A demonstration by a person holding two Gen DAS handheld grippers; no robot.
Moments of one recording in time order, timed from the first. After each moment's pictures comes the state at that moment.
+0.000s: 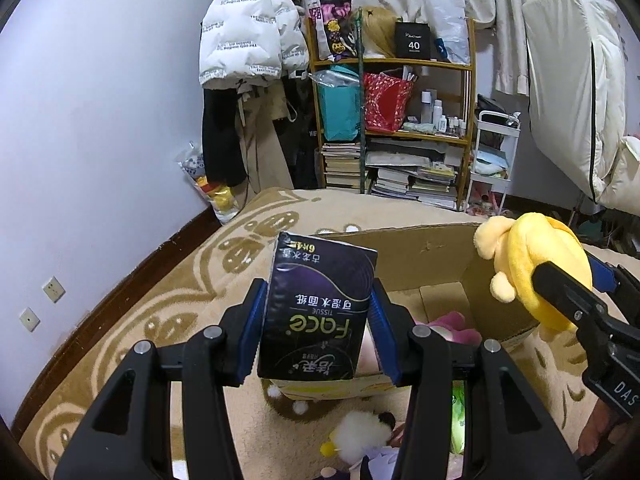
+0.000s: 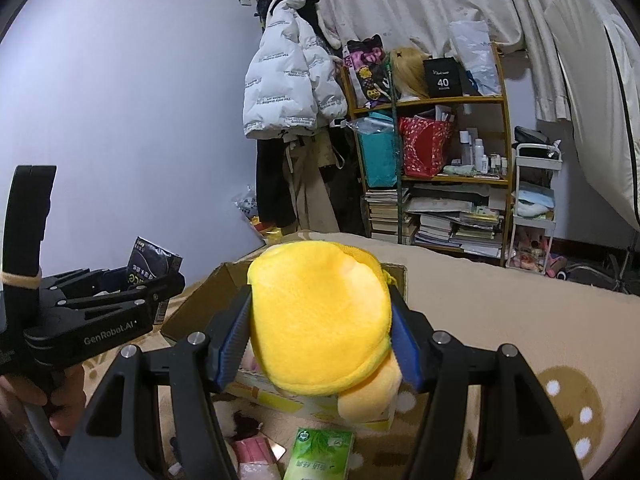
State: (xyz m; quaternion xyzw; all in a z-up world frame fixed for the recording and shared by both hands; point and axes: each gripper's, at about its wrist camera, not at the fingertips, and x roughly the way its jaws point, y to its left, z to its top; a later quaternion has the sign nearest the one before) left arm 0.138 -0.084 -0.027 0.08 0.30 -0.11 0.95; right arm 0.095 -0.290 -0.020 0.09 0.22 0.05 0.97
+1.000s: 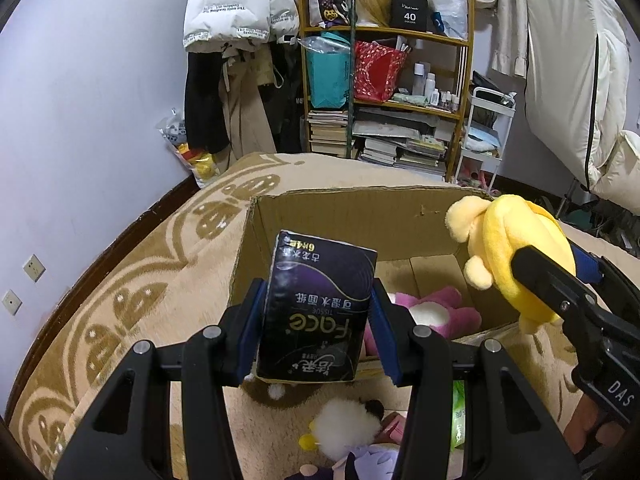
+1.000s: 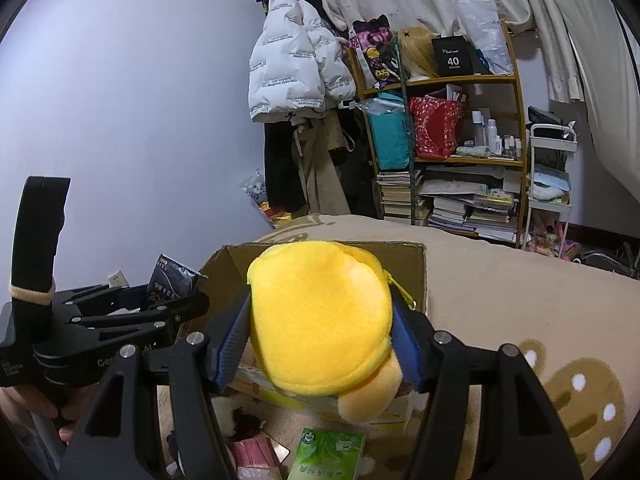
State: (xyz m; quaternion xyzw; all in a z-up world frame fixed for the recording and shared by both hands) left arm 0.156 -0.091 -0.060 0.06 0.35 -0.13 0.93; right arm 0.109 -0.289 -0.045 0.11 0.24 0.07 0.96
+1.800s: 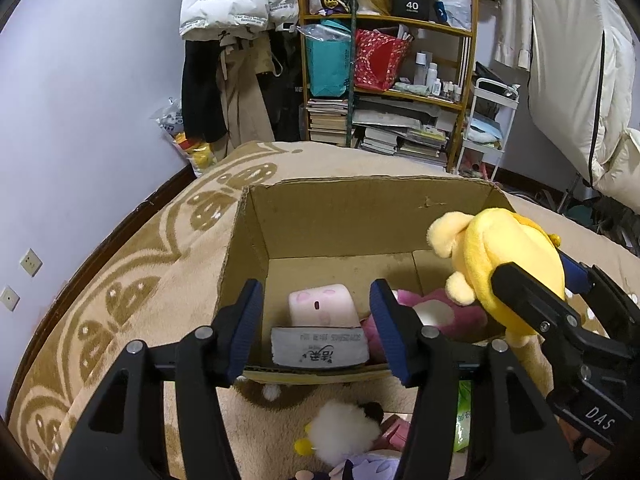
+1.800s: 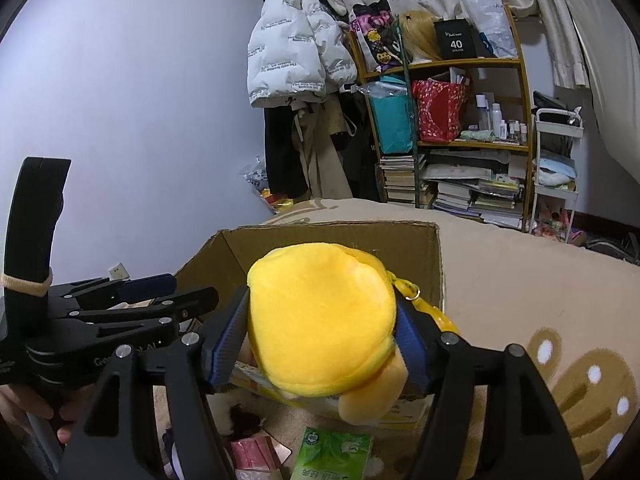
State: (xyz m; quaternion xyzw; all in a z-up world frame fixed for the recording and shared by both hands) left arm 0.169 -0.095 -0.070 0.06 0.37 -0.13 0.92; right arm 0.126 -0.290 -0.060 0.12 0.27 0.08 0.95
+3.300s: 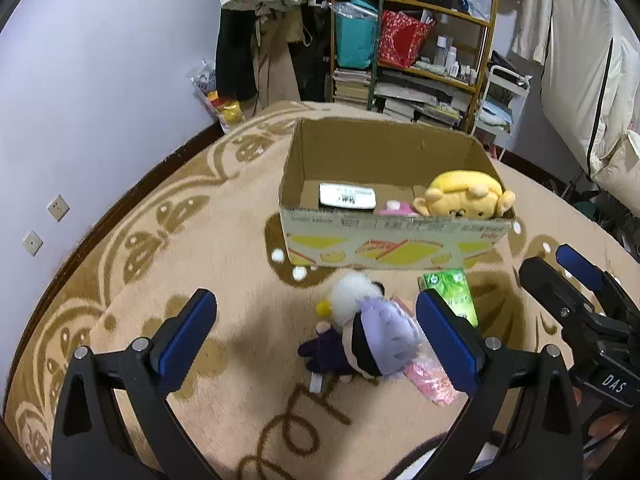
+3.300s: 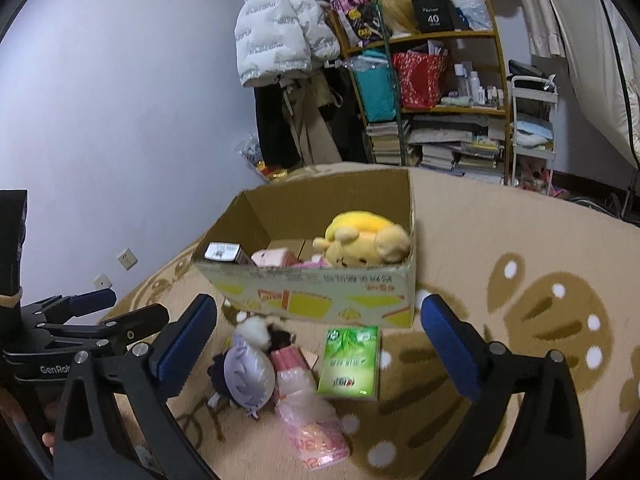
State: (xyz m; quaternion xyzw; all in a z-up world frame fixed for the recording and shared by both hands) left arm 0.065 -0.053 -0.048 0.04 0.43 -0.09 0.90; right arm 0.037 -0.278 -0.040 0.14 0.33 0.06 0.93
